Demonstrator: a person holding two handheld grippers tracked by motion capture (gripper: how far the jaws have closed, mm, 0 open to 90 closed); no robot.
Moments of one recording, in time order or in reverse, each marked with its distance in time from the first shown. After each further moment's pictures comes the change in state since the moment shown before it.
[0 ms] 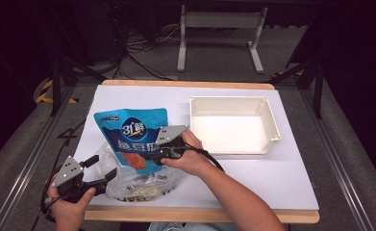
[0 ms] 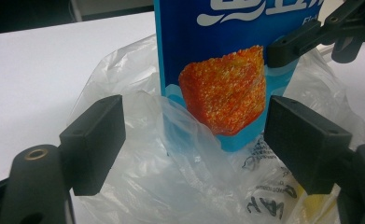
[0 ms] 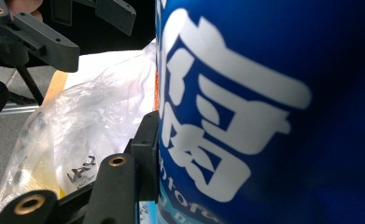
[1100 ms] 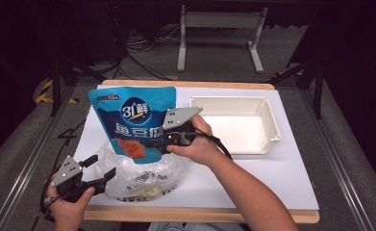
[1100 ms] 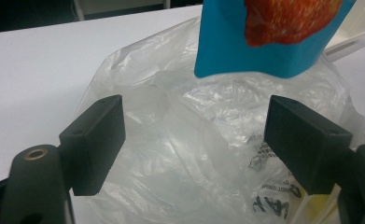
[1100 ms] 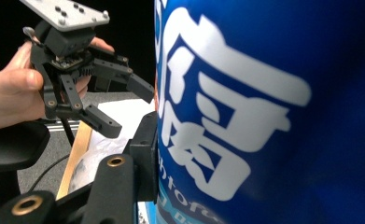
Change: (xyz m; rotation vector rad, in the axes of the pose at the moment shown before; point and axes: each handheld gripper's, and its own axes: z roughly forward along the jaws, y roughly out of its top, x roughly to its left) left arm 0.002 -0.001 0.000 -0.003 0.008 -0.009; right arm -0.003 0.058 -0.056 -0.097 0.025 -0.028
